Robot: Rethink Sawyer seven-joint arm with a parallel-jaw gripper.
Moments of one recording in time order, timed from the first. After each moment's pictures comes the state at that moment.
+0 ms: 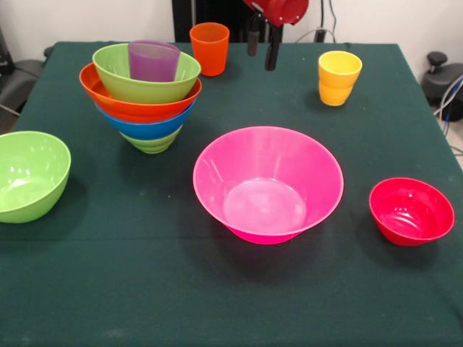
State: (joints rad) arm -0.12 -0.76 -0.13 1.91 0.09 0.27 2.62
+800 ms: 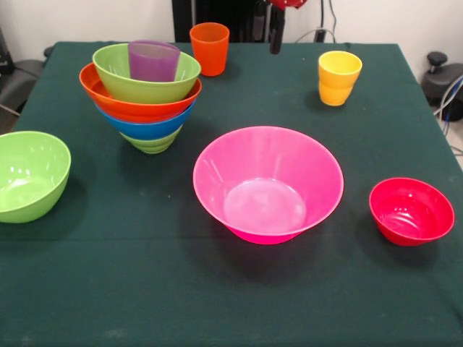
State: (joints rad) arm -0.11 -0.82 -0.13 2.01 0.09 0.24 2.62
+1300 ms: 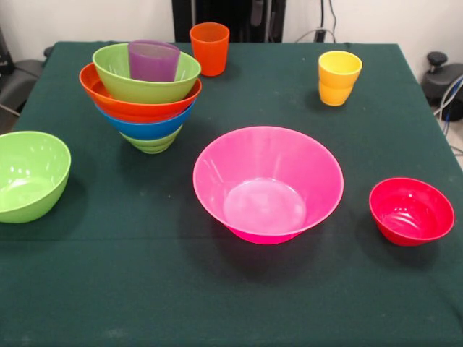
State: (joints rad) arm -0.13 -0.89 -0.13 2.03 0.09 0.24 2.62
